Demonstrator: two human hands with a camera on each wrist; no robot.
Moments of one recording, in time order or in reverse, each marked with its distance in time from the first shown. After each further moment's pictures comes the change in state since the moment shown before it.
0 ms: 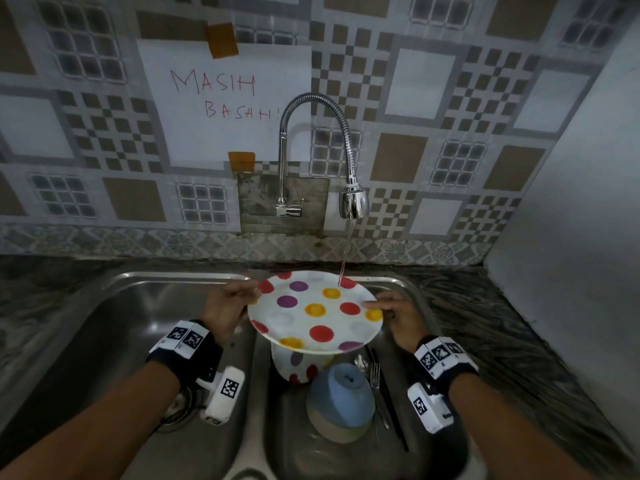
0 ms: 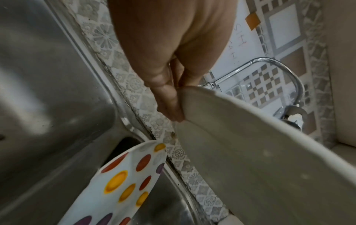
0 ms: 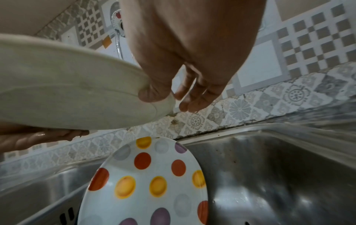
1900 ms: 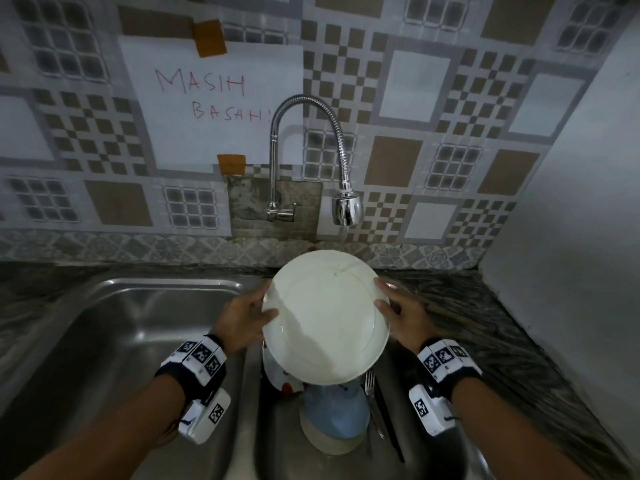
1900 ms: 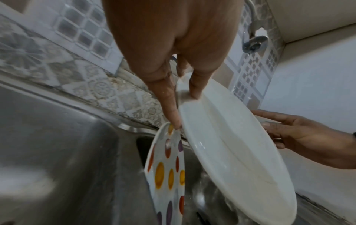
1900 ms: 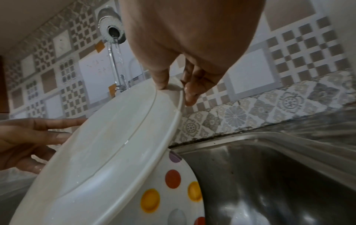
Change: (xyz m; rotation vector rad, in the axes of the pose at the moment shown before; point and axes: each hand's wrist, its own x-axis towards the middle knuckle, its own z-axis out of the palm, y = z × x) left_hand 0.013 -0.019 0.011 0.392 -0.306 0.142; right_hand 0.008 0.006 -0.026 -0.311 0.125 -0.169
